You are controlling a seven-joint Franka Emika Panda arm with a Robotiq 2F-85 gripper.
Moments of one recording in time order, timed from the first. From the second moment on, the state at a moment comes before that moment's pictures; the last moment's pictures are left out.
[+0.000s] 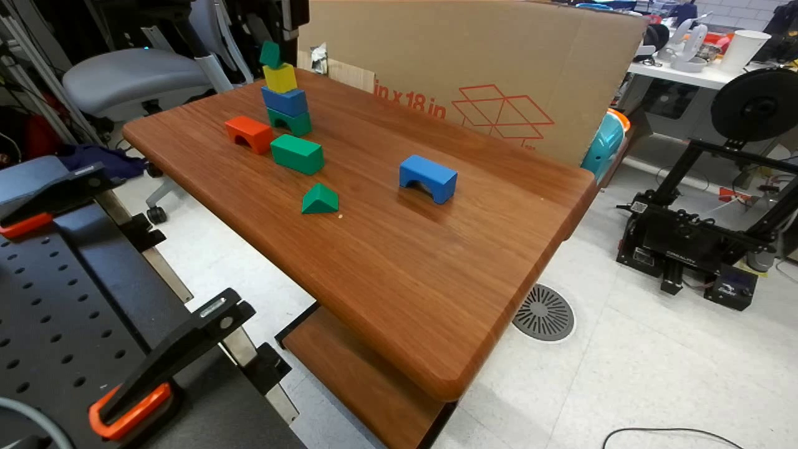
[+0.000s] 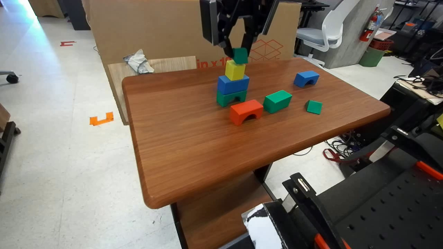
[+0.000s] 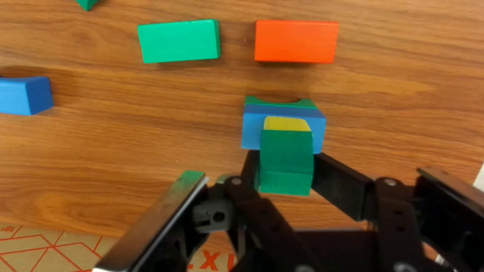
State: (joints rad) arm 0.17 0.42 0.05 -2.06 -0.18 2.51 0.19
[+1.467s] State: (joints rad) arm 0.15 0.30 0.04 -2.16 -0.12 2.49 0.20
